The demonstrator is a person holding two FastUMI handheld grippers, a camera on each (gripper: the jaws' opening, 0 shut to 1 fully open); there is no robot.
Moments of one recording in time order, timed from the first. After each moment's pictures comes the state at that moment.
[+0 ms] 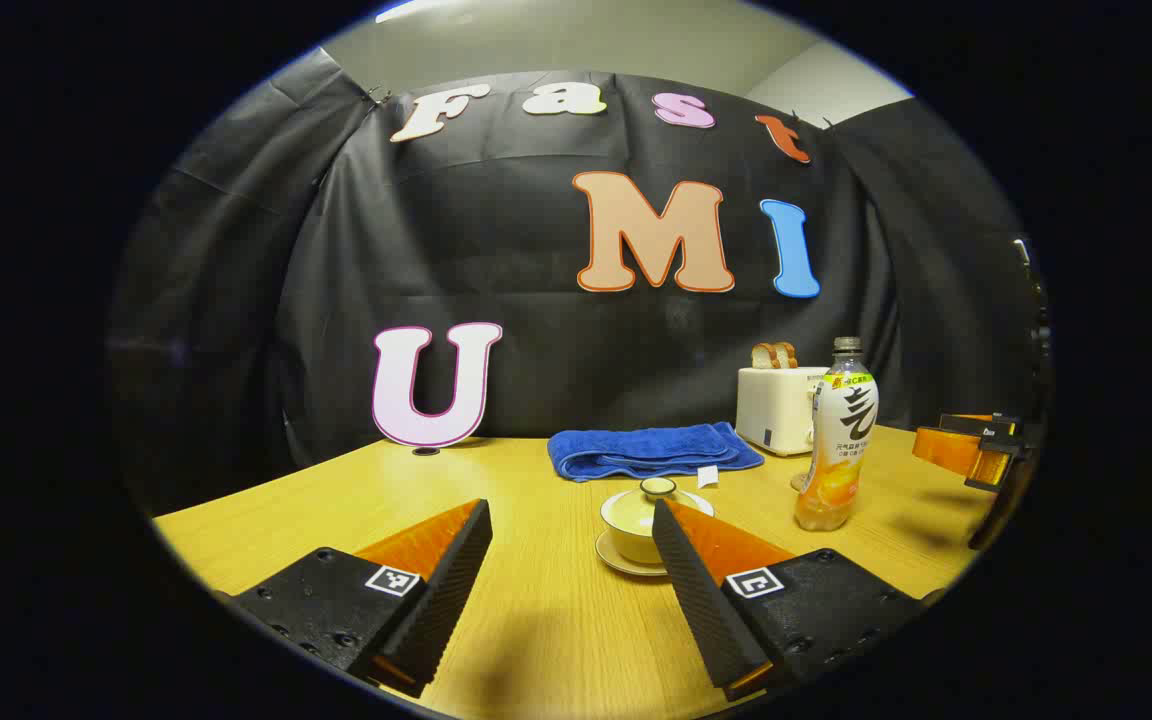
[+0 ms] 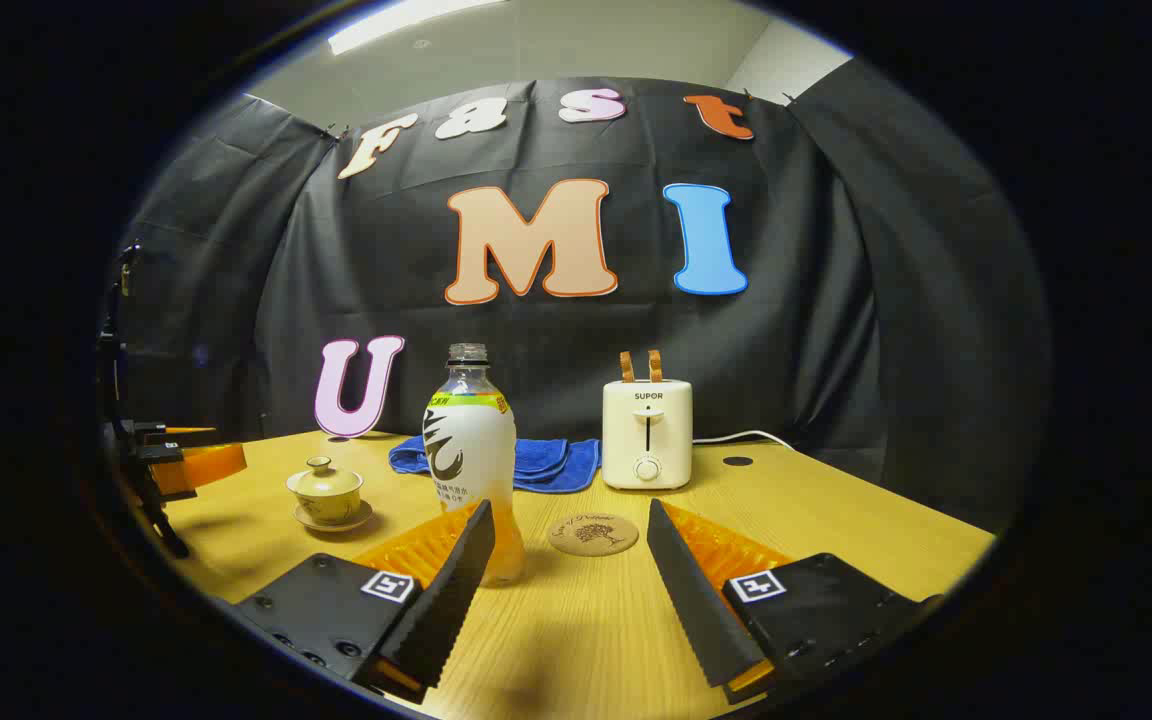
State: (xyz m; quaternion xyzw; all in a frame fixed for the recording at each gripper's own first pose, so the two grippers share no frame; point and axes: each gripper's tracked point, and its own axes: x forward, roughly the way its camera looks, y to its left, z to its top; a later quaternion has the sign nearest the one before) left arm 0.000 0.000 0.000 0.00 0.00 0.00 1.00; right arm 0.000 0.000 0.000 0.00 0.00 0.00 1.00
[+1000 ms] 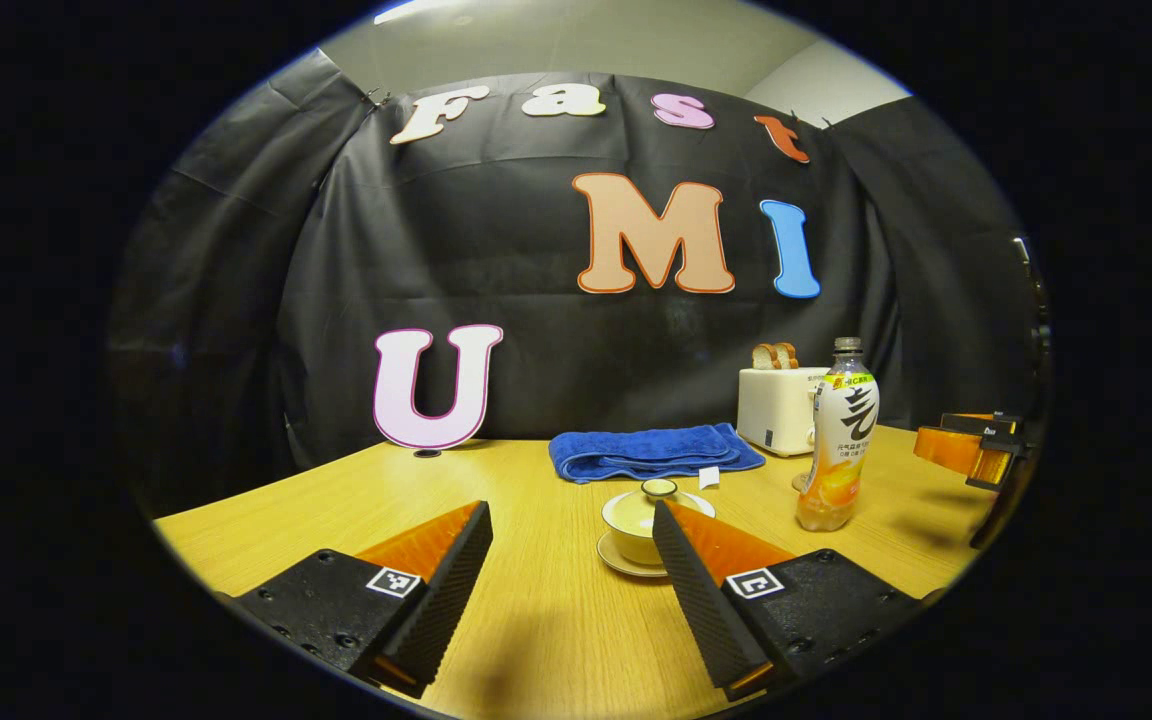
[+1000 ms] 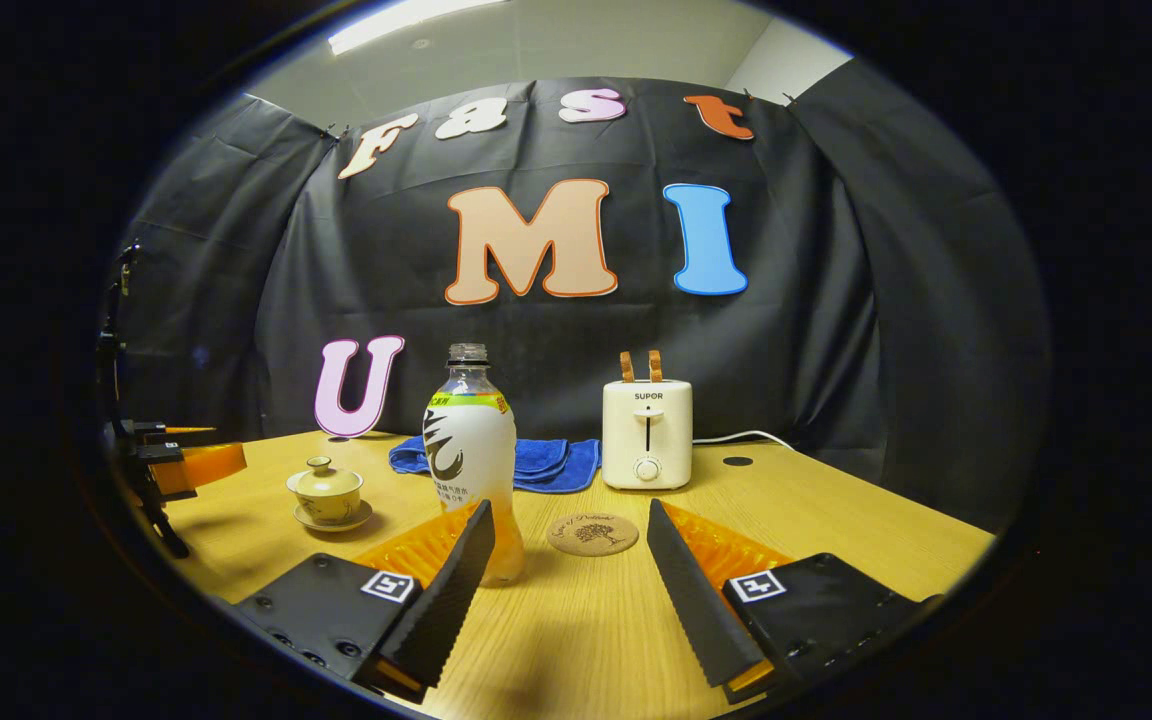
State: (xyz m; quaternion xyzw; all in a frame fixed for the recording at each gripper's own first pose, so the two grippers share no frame) left arm 0.000 0.001 0.000 0.00 0.00 0.00 1.00; right arm 0.000 -0.001 0.000 0.00 0.00 0.00 1.00
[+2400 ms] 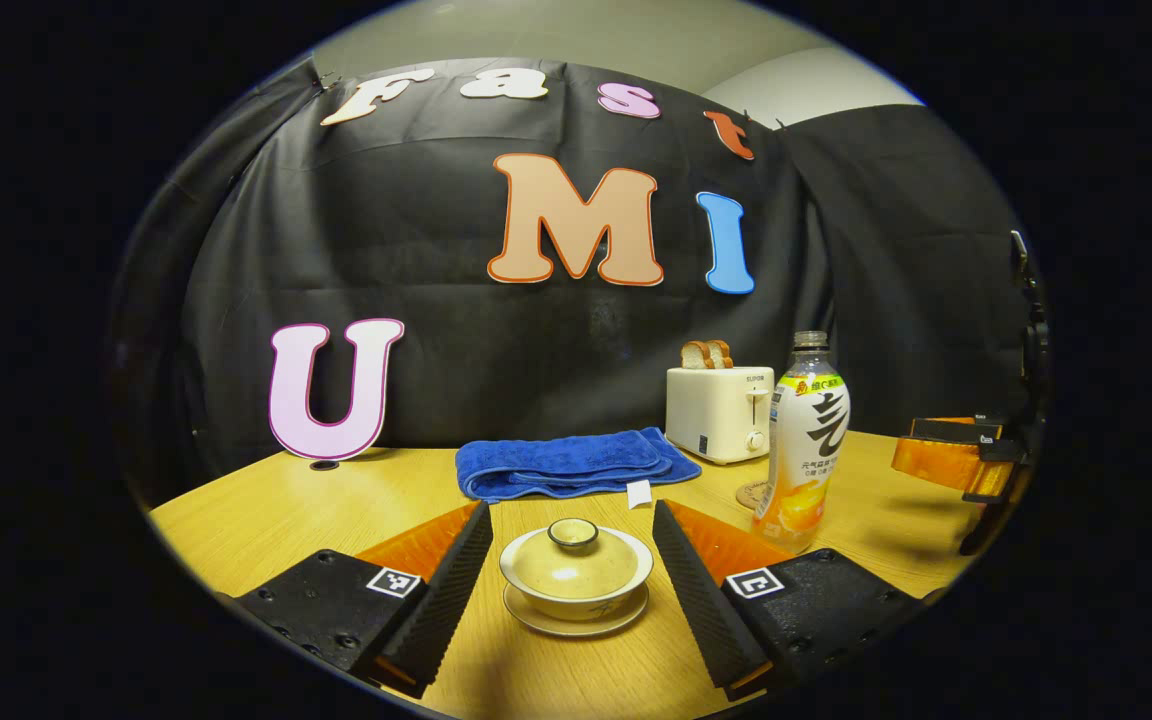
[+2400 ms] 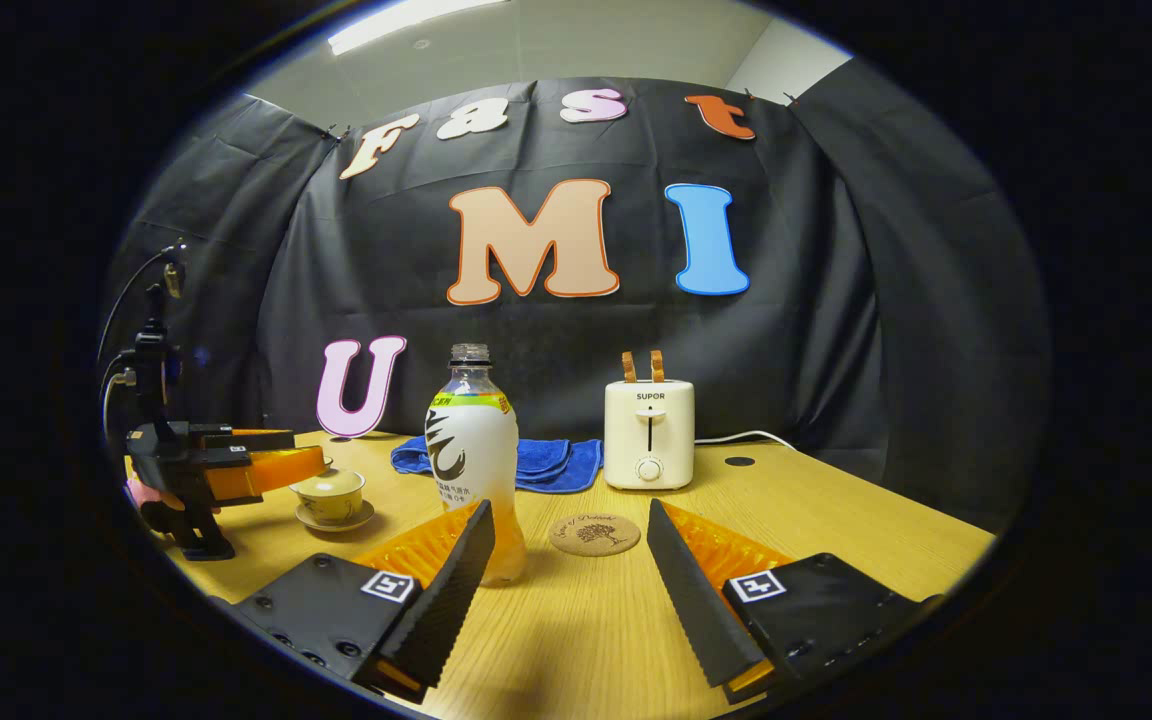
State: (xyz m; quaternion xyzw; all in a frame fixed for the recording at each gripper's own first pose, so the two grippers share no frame) left arm 0.070 -0.060 -0.003 0.00 0.00 -0.12 0.99; right arm 0.000 -0.001 0.000 0.00 0.00 0.00 1.00
